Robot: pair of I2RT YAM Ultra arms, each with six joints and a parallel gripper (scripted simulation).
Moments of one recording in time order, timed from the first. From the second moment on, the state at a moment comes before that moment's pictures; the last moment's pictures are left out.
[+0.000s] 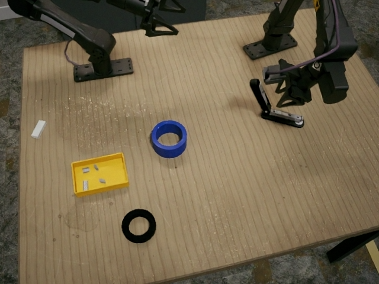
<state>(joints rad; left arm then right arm) -0.33 1.90 1.53 -1.34 0.45 1.75 1.07 0.54 0.65 -0.42 -0.07 -0.05</state>
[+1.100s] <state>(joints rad) -0.49 1.83 1.59 -1.31 0.21 0.40 1.07 0.54 0.65 -0.42 -0.07 -0.05</state>
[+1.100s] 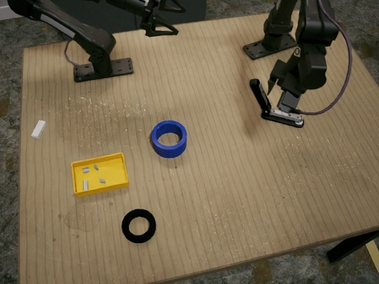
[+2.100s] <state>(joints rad) -0.66 1.78 1.66 -1.36 0.02 -0.84 1.07 0.54 0.65 -0.42 -0.07 -0.05</state>
